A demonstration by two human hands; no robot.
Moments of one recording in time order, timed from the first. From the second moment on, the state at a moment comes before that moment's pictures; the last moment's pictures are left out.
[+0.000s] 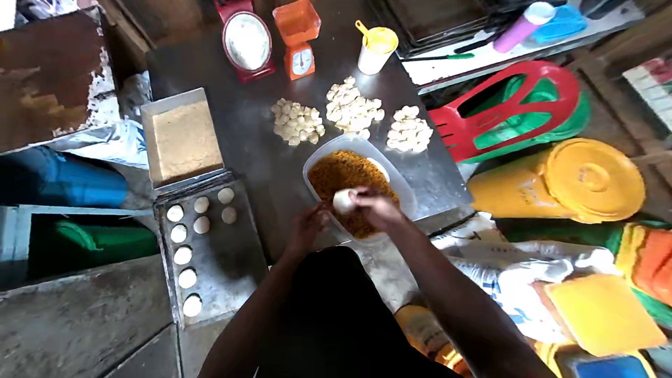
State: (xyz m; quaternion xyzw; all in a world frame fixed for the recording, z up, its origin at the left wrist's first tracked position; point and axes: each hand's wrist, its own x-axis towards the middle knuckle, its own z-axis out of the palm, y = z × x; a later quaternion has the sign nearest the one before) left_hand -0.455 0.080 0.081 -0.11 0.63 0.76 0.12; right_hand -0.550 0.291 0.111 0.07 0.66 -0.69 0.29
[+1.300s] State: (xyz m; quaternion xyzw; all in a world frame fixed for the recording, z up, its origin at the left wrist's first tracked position) left_hand -0.583 0.113 0.090 -0.11 0.62 0.76 0.17; right_hand -0.626 0.308 0.111 -0.02 0.68 -0.65 0.32
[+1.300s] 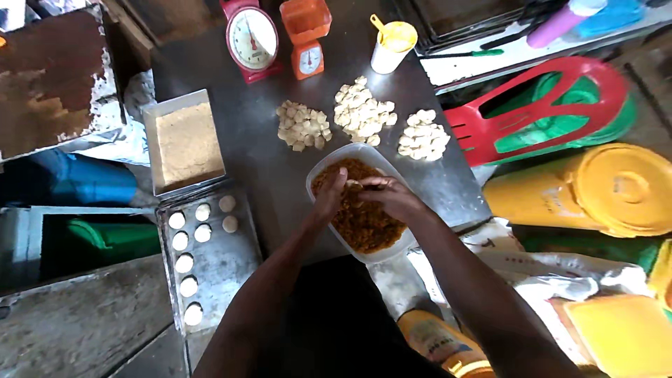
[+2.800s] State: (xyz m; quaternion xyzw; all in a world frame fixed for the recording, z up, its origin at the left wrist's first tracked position) left_hand -0.542 0.084 0.085 -0.15 0.70 0.69 0.10; right_hand -0.607 0.280 0.099 -0.15 0.82 -0.53 0.16
